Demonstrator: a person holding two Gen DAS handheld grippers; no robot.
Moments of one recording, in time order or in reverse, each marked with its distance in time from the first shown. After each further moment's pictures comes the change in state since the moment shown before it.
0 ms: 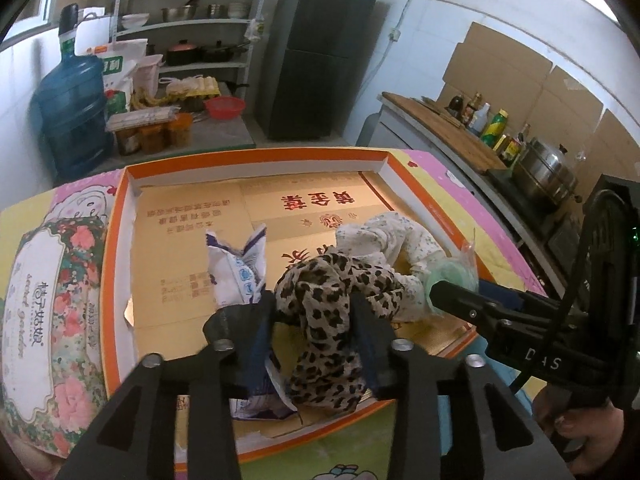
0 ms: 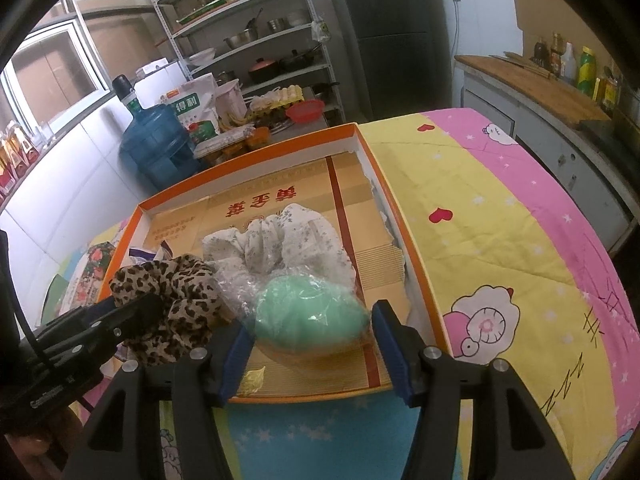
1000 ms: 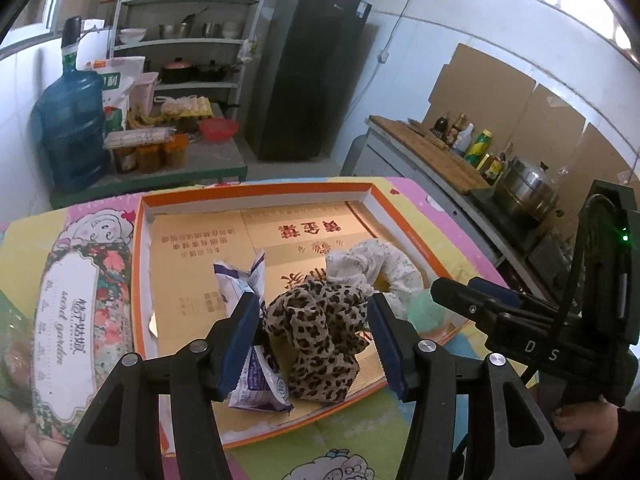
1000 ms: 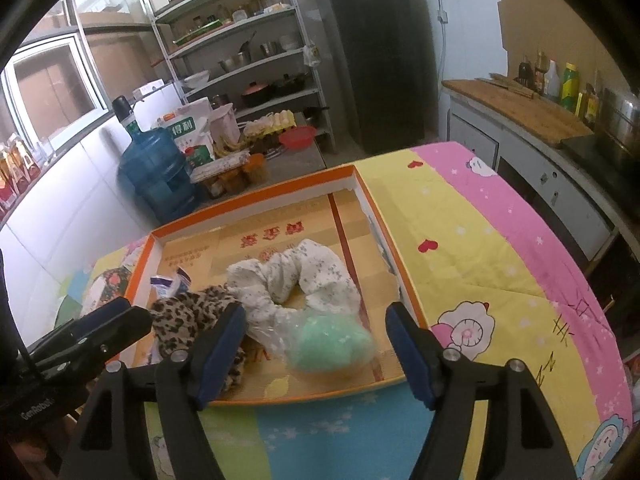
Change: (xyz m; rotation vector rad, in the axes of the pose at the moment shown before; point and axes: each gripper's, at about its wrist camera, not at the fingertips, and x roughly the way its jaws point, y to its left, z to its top) left arm -0.043 0.006 0.005 0.002 -0.073 -0.052; right arm -0.040 0.020 0.007 0.014 -0.094 -0.041
